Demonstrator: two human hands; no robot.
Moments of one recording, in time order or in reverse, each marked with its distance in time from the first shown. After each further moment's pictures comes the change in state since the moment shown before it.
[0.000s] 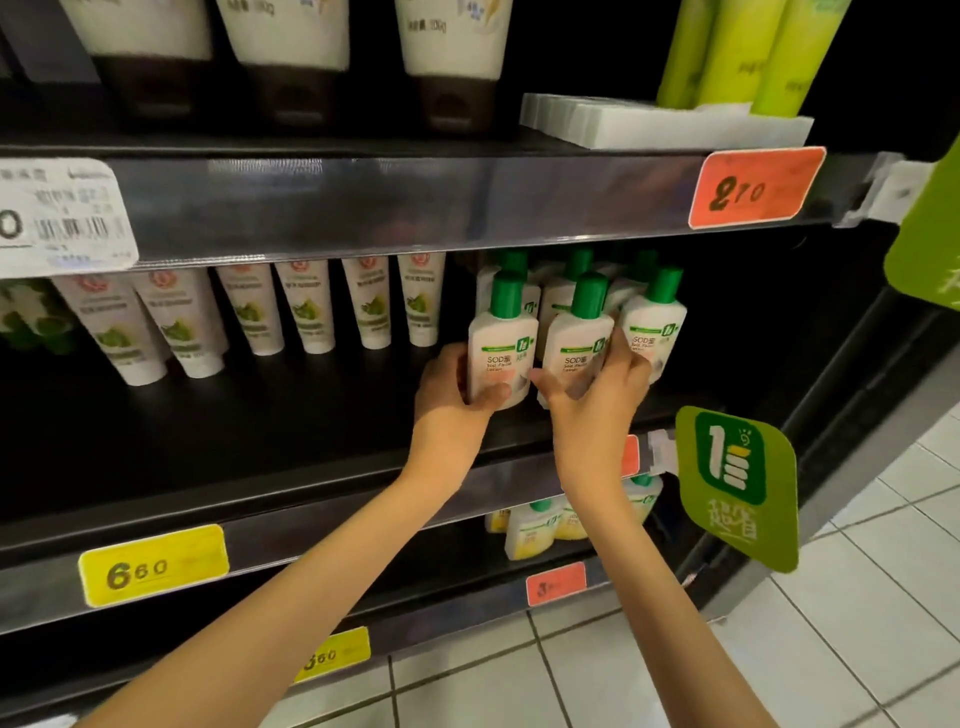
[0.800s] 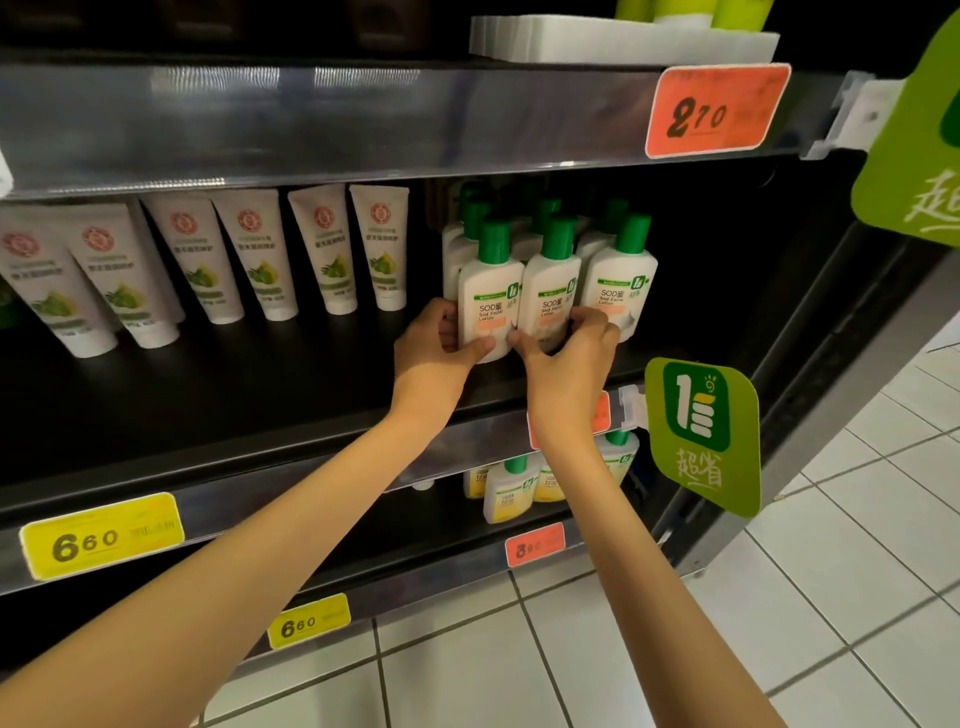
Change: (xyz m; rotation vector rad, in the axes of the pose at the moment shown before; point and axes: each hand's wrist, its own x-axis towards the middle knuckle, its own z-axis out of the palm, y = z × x) left_hand 0.009 0.005 0.015 0.032 -0.017 0.043; right_hand 0.004 0.009 -0.001 -0.023 0.003 0.132
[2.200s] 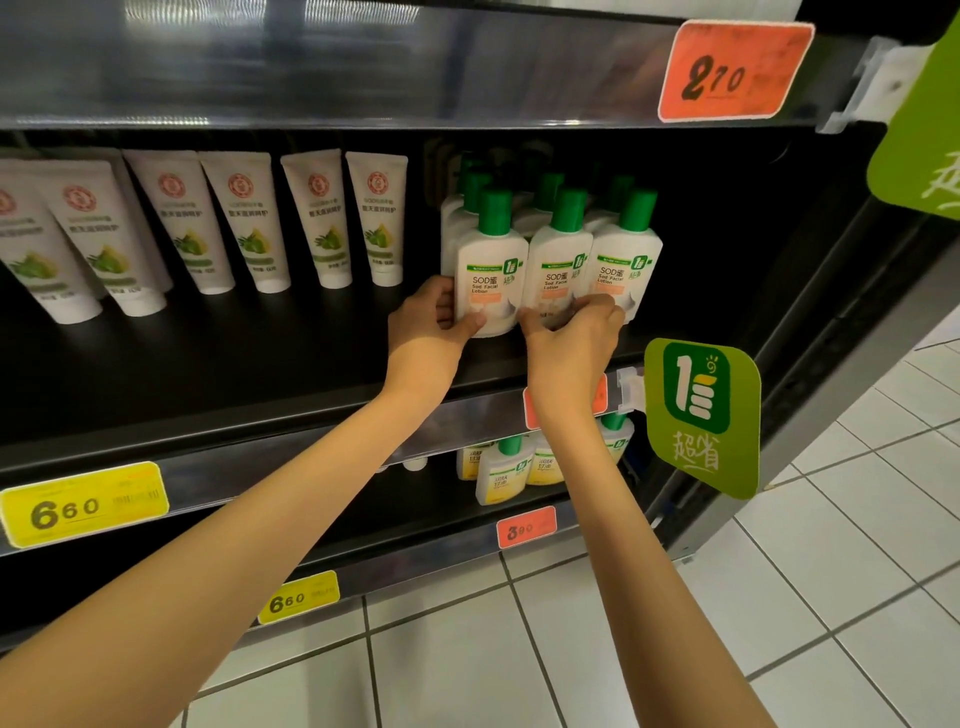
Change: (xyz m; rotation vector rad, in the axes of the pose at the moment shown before) left_hand 0.003 -0.004 0.002 0.067 0.020 0.036; right_hand 0.004 0.000 -0.002 -0.057 0.049 0.028
